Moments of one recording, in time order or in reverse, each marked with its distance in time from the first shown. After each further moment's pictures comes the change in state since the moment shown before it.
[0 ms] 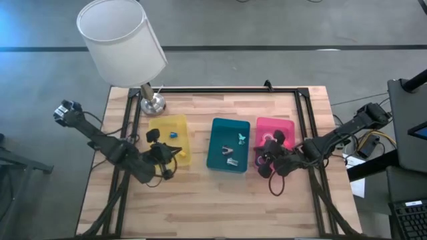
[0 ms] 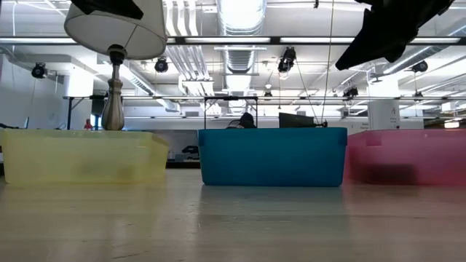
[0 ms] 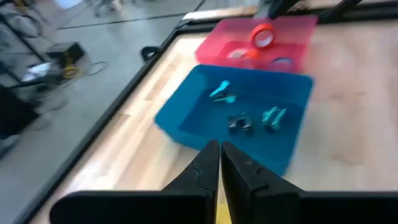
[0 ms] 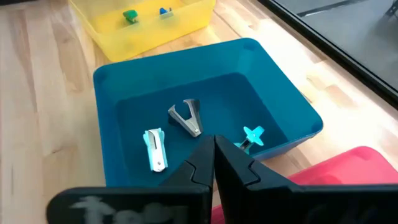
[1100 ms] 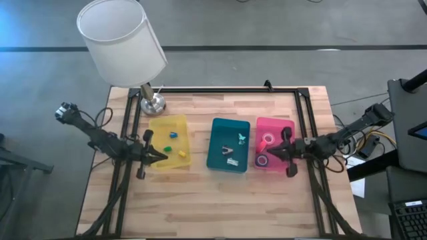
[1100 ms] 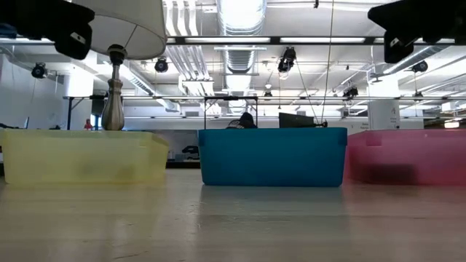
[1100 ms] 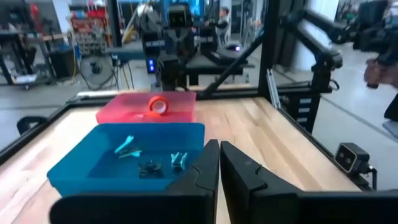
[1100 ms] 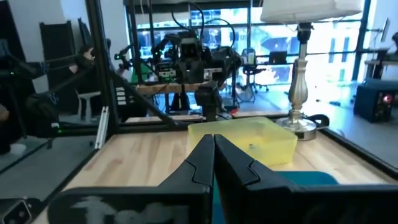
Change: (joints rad) left arm 0.012 -0.722 -0.686 0.673 0.444 0.406; right arm 0.011 -0.611 -0.627 0.996 -0.255 -0.633
